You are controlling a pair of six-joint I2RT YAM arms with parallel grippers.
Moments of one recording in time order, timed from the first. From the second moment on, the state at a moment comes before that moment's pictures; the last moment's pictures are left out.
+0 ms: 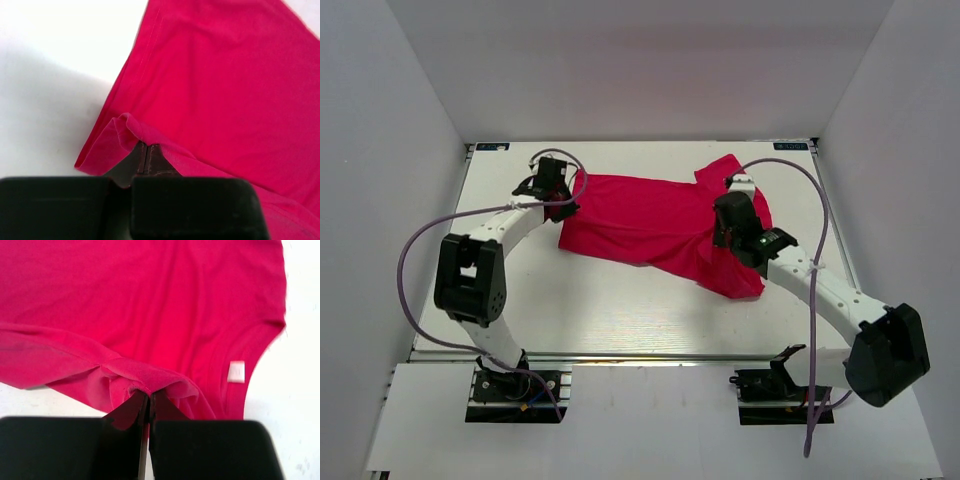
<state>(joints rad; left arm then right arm) -0.24 1.72 1.23 -0.38 -0.15 -0.63 0.59 1.25 0.93 -0.40 0.42 0.39</state>
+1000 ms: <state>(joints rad) -0.22 2.12 1.61 -0.40 -0.14 -0.51 0.29 1.67 1.22 -0.29 -0.28 -0.47</state>
